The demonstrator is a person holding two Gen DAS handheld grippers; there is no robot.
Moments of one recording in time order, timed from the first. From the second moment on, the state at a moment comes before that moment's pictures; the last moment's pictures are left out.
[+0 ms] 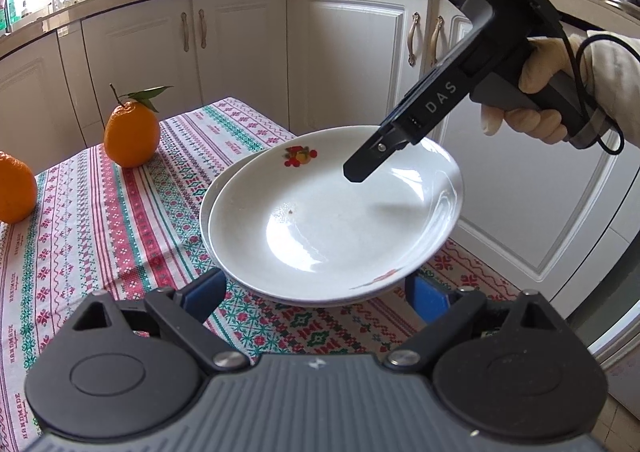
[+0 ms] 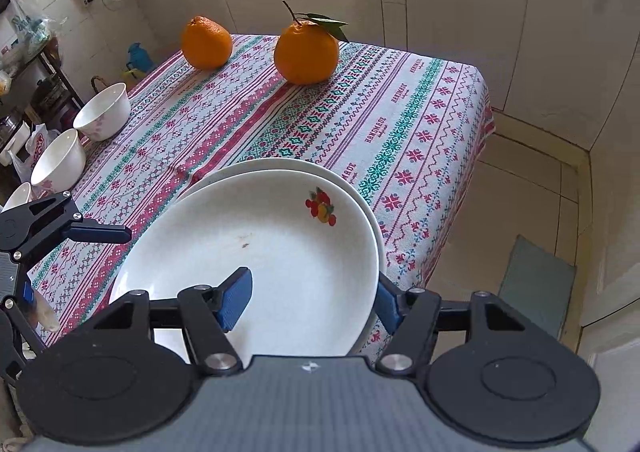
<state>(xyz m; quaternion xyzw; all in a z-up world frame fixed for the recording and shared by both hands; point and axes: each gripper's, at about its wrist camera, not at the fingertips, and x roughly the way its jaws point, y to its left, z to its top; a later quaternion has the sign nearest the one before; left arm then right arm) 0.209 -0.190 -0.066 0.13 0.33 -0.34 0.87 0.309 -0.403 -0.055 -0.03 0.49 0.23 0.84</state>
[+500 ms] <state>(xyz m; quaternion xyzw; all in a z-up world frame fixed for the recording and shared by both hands) 0.205 -0.186 -0.067 0.13 0.32 -0.35 0.87 0.296 -0.395 -0.052 -0.05 0.48 0.20 0.85</state>
